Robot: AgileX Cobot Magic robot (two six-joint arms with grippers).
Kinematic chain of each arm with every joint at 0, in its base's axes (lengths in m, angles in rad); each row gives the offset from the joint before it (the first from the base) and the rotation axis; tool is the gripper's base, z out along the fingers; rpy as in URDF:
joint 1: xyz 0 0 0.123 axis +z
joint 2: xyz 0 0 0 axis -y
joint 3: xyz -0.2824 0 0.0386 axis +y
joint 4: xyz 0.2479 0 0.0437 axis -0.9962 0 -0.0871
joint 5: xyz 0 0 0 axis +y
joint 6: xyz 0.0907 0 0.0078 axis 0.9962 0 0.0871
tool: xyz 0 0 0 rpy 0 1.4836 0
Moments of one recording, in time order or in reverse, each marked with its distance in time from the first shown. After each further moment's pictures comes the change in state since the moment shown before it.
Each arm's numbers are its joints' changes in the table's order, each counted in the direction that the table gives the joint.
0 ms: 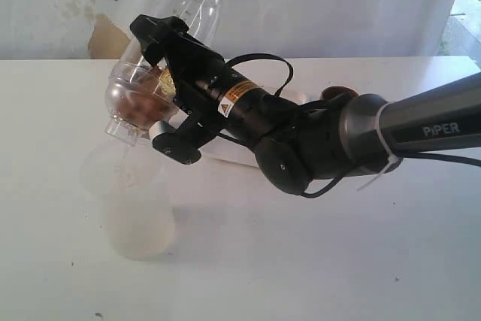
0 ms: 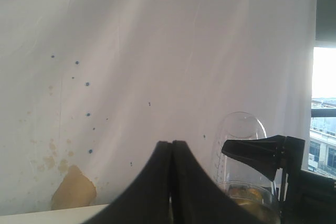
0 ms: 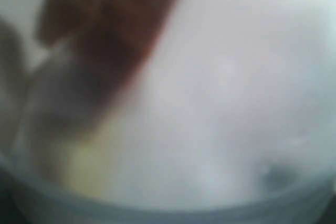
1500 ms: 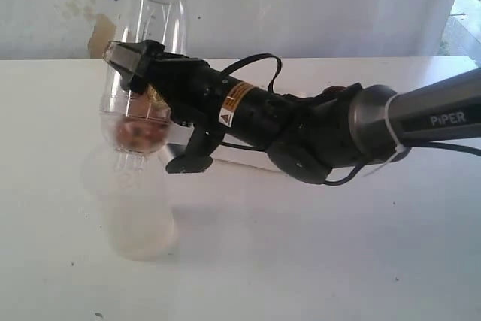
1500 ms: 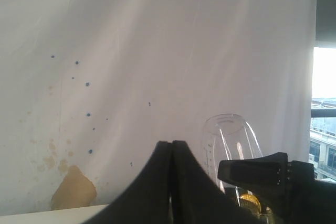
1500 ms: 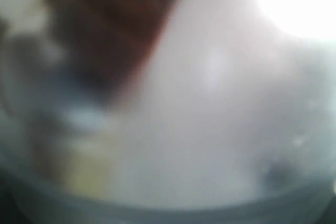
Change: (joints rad) left arm 0.000 0.000 0.000 0.000 0.000 0.000; right arm -0.048 -0.001 -0.016 0.360 0.010 0.000
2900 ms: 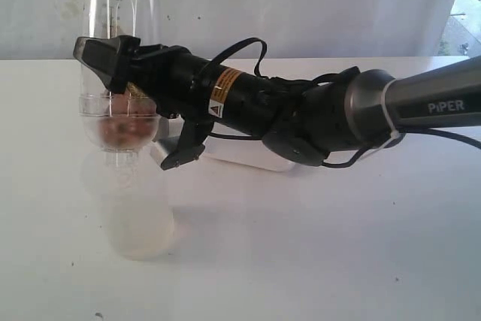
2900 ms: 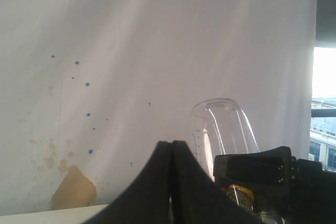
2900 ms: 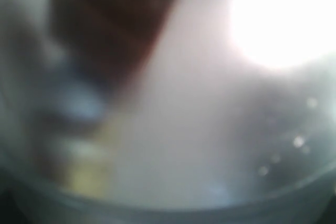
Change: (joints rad) left arm 0.000 0.000 0.000 0.000 0.000 0.000; right arm 0.000 0.000 -0.066 0.176 -0.010 0.000
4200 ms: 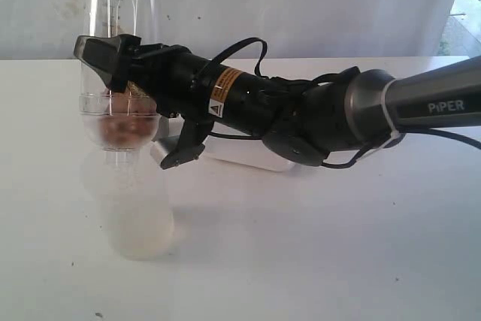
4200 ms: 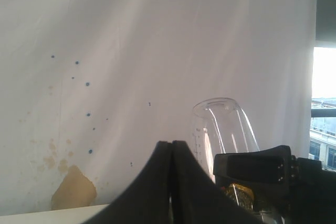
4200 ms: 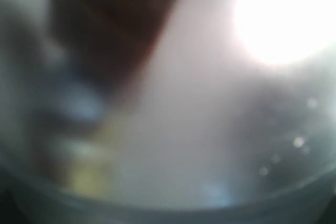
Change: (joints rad) left arm 0.000 0.000 0.000 0.000 0.000 0.000; right arm 0.000 0.000 0.000 -0.006 0.000 0.000
